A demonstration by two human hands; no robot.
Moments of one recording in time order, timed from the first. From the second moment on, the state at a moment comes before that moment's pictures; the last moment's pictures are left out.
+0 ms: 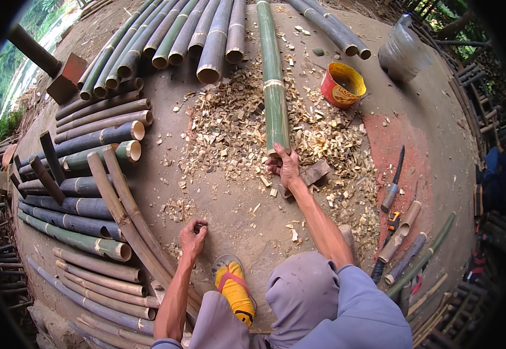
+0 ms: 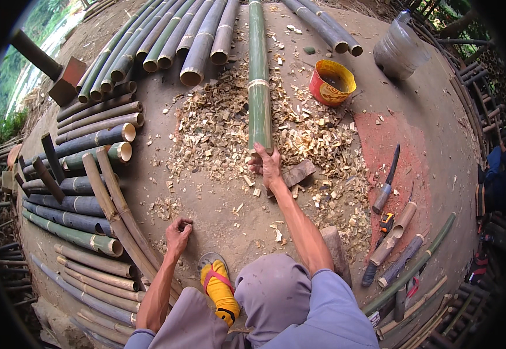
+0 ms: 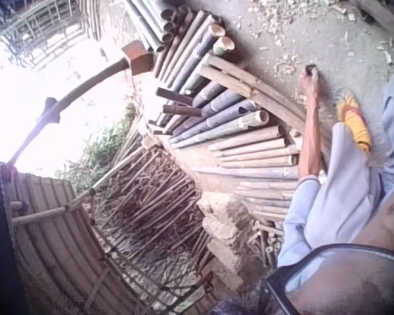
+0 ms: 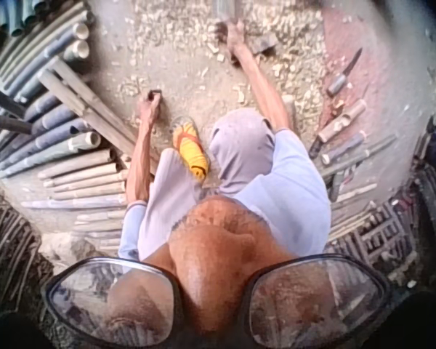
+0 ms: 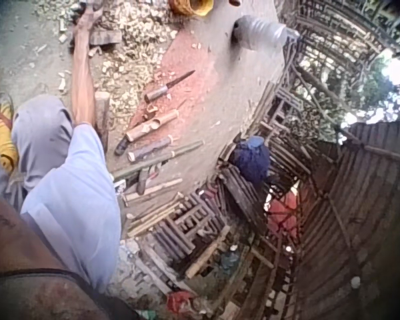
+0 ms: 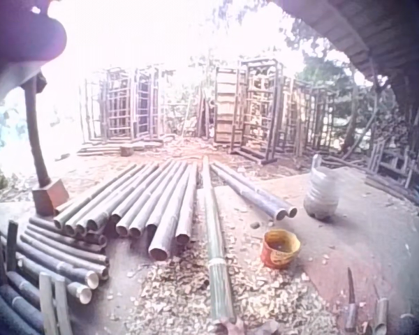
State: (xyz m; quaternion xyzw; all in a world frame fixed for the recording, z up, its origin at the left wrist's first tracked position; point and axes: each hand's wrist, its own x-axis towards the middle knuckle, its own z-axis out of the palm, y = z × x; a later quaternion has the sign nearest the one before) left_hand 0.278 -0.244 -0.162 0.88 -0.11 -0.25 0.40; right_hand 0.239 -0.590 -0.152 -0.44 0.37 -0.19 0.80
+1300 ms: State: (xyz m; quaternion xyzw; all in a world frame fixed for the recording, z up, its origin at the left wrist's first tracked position) left_hand 0.173 -0.434 0.098 0.39 -0.17 -0.69 0.59; right_hand 0.052 -0.485 0.104 -0.44 0.34 -0.27 0.79
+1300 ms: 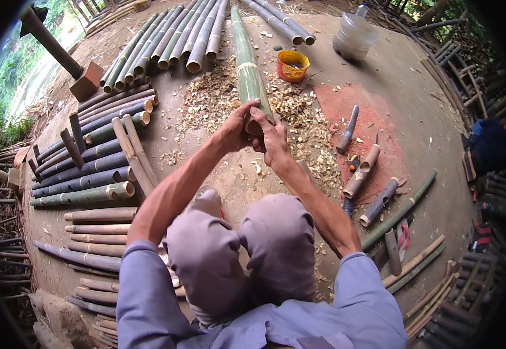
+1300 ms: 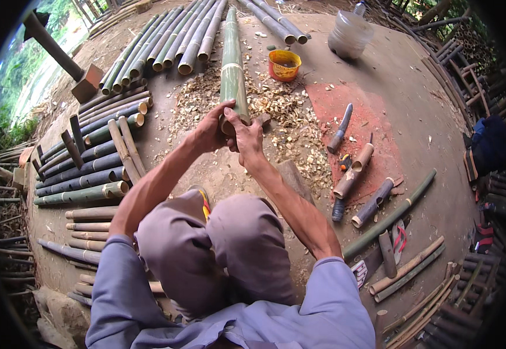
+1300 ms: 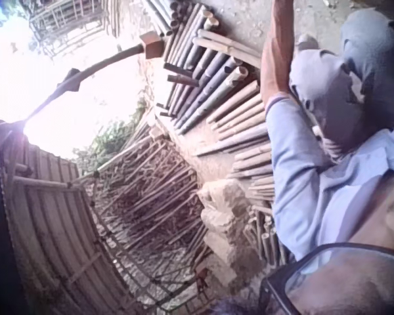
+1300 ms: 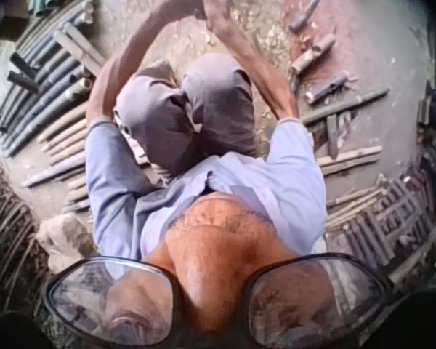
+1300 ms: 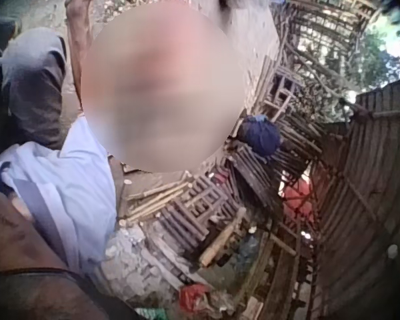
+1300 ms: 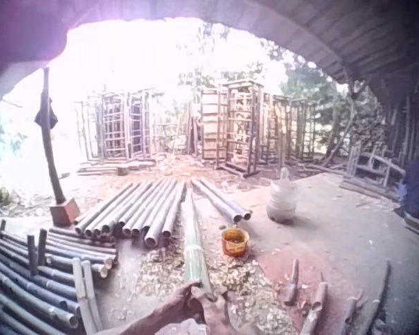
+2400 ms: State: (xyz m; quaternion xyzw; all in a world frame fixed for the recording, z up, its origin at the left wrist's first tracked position) left_hand 0.025 -0.401 0.039 0.55 0.00 -0.59 0.59; right_hand -0.099 -0.404 0.016 -0.01 0.29 -0.17 0.94
